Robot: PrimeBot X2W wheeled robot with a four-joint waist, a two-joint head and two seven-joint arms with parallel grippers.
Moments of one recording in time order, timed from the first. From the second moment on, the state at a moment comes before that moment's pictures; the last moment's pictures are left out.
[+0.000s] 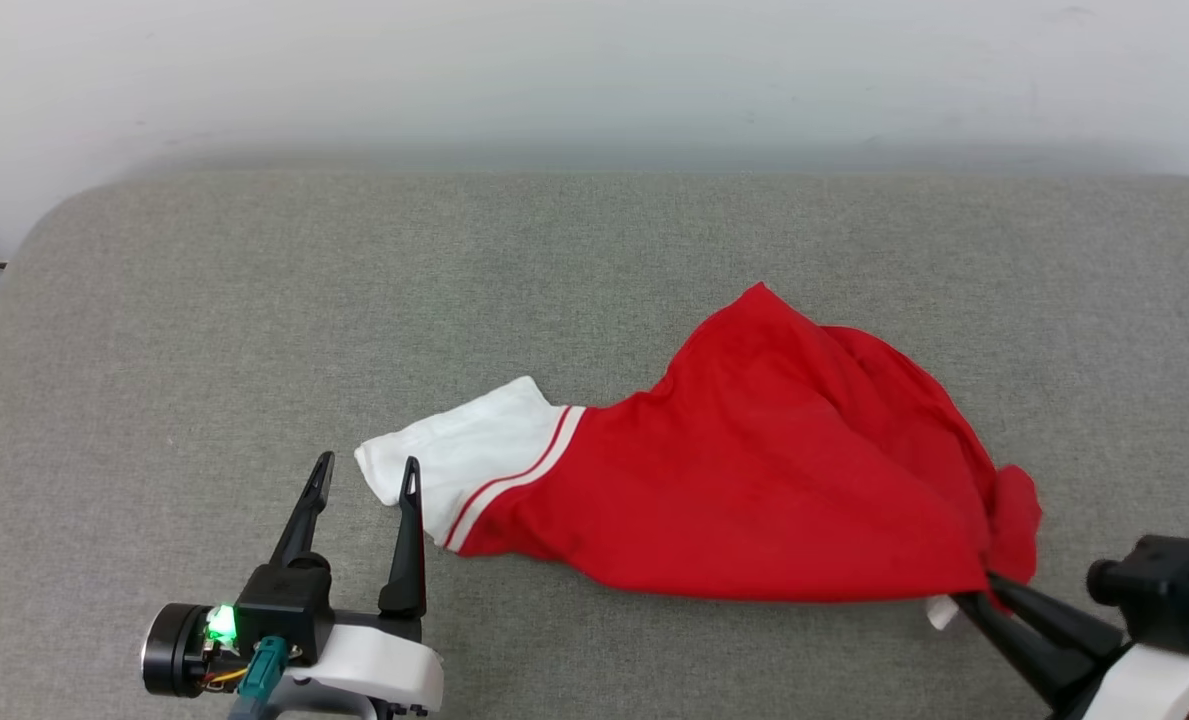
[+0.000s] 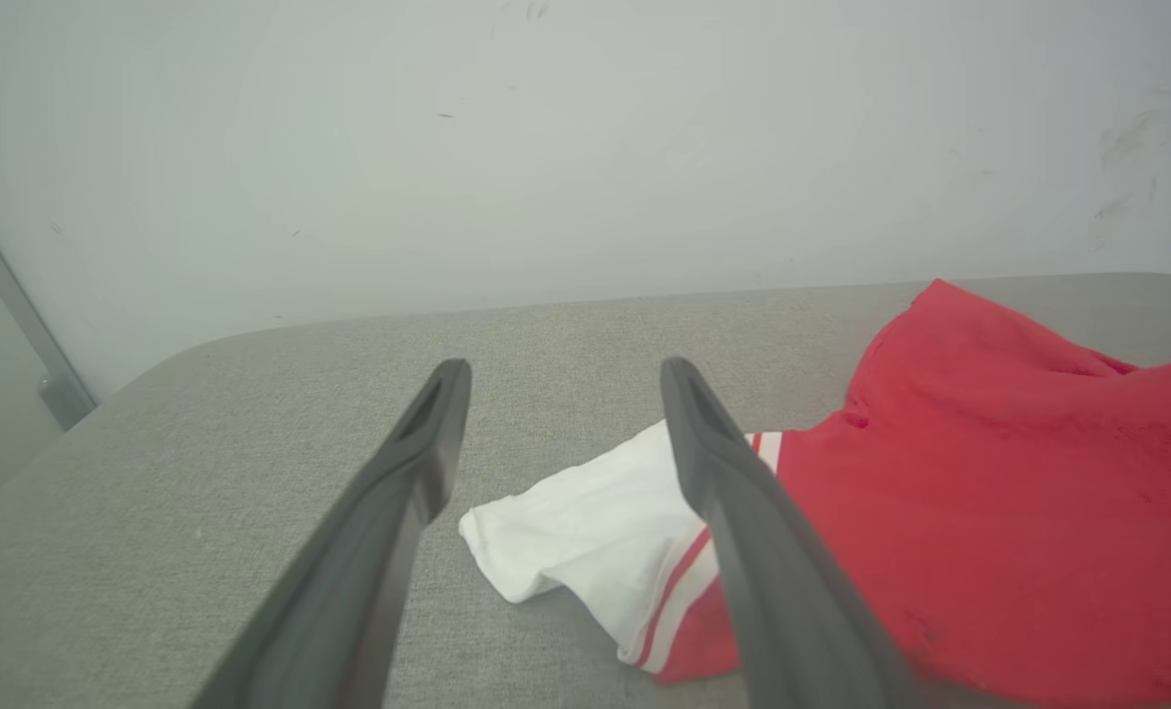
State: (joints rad) left arm -0.02 0.06 -0.08 0.06 -0.03 0.01 -0.26; right arm 0.11 -0.64 0.26 -0.43 0.58 0.13 0.39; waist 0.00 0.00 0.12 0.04
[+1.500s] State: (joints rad) left arm -0.22 0.05 -0.21 0.02 -0.07 0.05 -0.26; right arm -0.77 -0.72 0.37 0.65 0.64 0.13 0.30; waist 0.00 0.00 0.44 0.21
